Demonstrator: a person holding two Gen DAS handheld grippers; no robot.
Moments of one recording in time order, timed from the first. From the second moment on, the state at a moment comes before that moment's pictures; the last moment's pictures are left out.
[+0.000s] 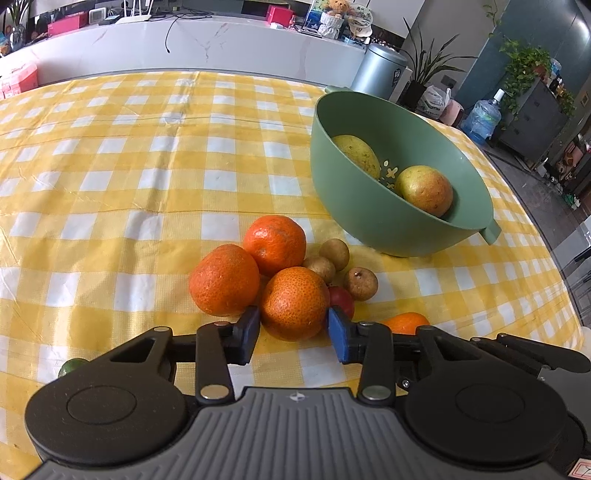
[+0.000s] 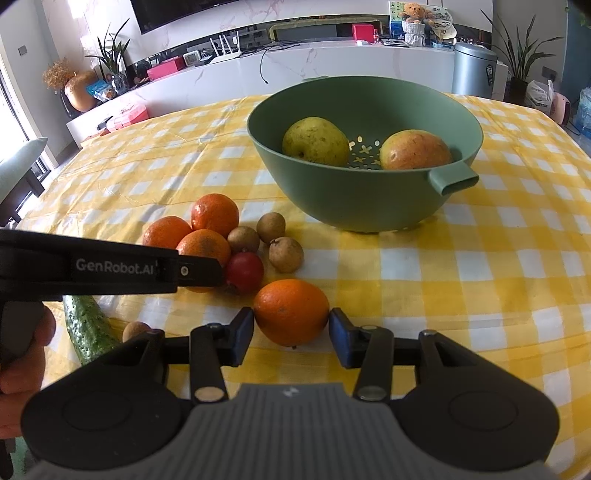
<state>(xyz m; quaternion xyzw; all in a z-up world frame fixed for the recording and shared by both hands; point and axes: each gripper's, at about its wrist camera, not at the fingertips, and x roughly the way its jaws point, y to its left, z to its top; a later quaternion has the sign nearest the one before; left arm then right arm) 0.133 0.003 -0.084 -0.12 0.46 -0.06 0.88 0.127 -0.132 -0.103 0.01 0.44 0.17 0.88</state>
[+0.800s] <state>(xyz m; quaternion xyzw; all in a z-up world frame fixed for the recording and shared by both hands) 0.118 0.005 -0.077 -0.11 0.49 -0.07 0.86 0.115 -0.133 -0.098 0.00 0.44 0.18 0.88</state>
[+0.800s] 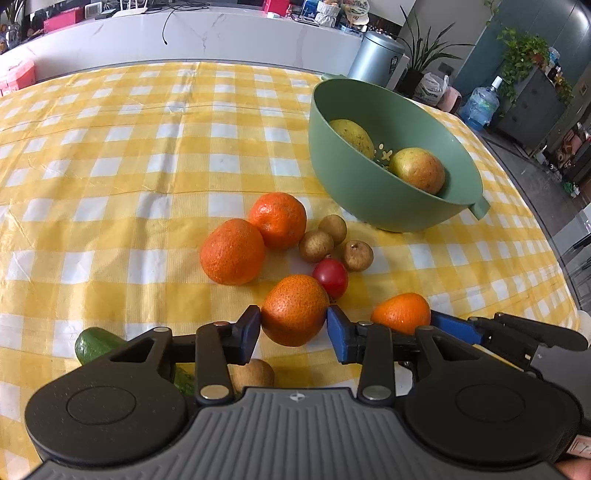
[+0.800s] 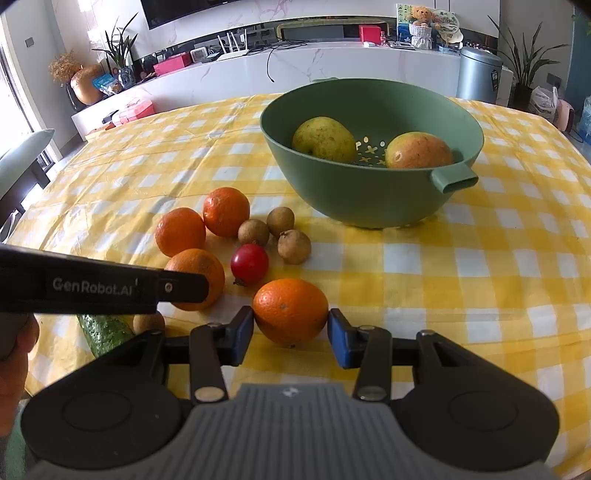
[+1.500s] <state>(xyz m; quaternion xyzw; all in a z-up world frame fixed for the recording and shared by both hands) 0.113 0.003 -0.066 -0.12 0.46 -0.07 0.88 0.116 -0.133 -0.101 0.00 0.43 0.18 0.88</state>
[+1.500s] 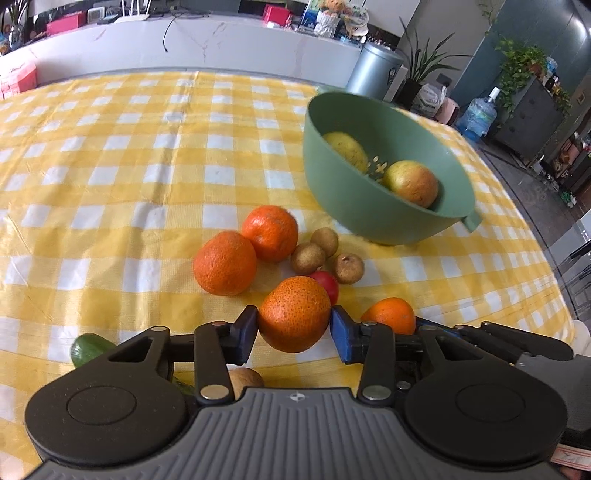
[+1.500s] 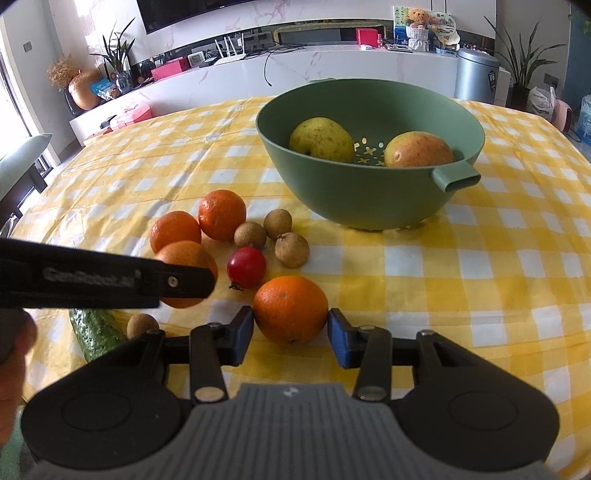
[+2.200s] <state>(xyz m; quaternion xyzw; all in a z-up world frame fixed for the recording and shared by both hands) 0.148 -0.032 0.026 -0.06 0.41 -0.12 0.90 0.144 -0.169 -0.003 -0.05 0.37 0.20 0.91</state>
